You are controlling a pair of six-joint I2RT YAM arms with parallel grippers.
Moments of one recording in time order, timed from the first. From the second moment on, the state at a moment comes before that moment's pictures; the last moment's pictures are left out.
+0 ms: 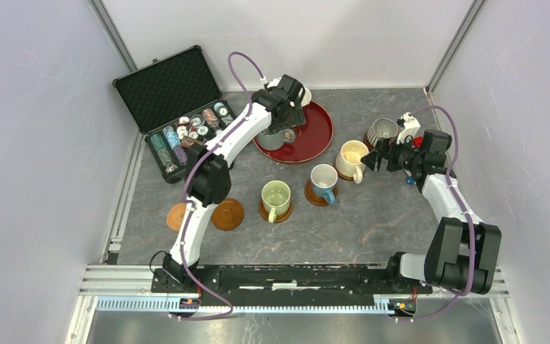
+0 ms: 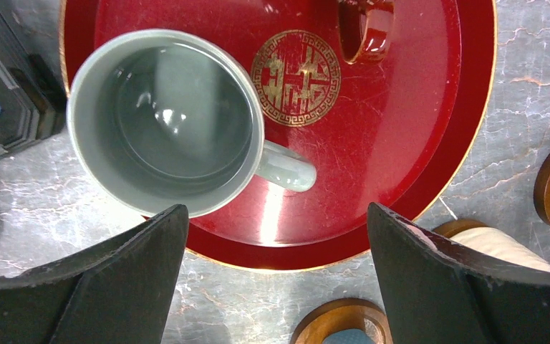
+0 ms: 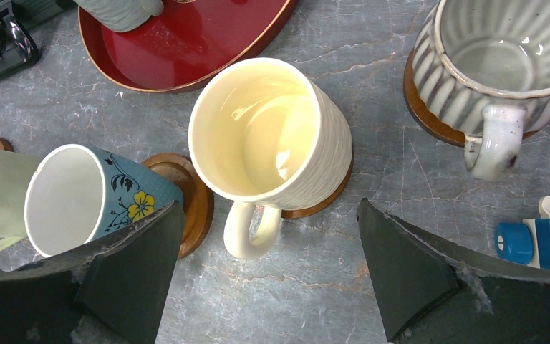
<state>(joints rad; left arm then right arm) -0.61 2.31 2.26 -0.92 -0.30 -0.73 -0.21 1.30 0.76 -0.09 -0.71 -0.07</state>
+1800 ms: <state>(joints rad) -0.56 2.37 2.30 -0.90 -0.22 0.30 -0.21 1.30 0.76 -0.11 -0.70 -0.07</state>
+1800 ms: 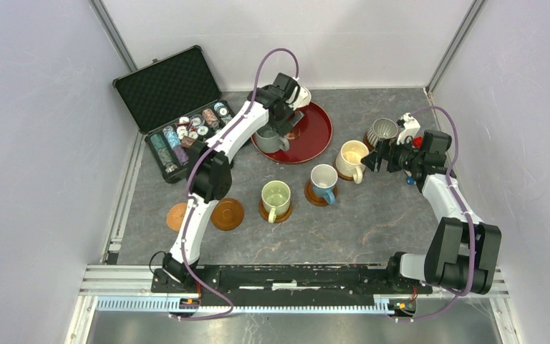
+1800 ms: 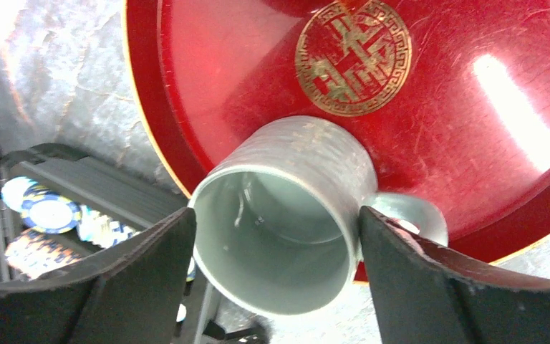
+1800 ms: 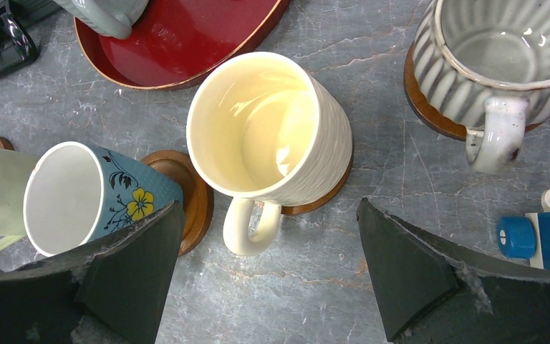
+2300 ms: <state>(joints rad) -0.56 2.08 2.14 -0.90 -0.28 -0.23 -0.21 1.30 0.76 -0.11 -0.70 -0.07</state>
